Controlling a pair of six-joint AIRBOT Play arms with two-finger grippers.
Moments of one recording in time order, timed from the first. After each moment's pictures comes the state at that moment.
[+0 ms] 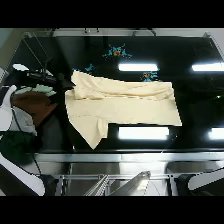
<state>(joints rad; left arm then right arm) 0.22 -1.95 1.68 0.62 -1.49 -1.09 -0.55 -1.82 1.32 -0.60 1.30 0.93</state>
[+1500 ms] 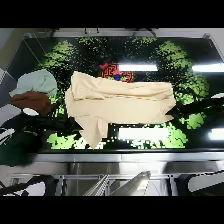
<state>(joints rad) 0.10 -1.41 0.63 0.71 -1.07 -1.19 -0.44 -1.77 1.07 -0.79 1.29 0.97</state>
